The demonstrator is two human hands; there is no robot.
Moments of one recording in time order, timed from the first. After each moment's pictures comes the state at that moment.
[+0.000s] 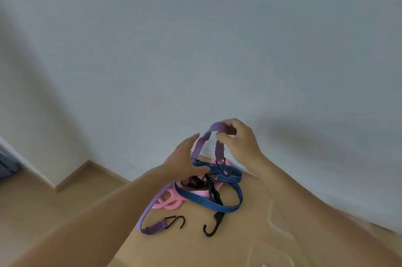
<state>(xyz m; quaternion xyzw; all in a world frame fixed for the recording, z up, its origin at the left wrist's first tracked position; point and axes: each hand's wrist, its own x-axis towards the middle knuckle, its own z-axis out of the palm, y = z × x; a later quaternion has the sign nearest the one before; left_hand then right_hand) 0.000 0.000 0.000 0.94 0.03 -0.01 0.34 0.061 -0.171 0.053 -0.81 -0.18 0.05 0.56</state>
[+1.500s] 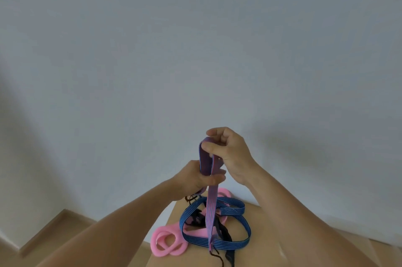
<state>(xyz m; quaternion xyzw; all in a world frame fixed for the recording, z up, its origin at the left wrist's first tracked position) 0.013 0.010 0.055 0.79 -0.05 -0.10 0.60 0.043 -0.124 0.112 -0.69 -0.18 0.07 0.70</state>
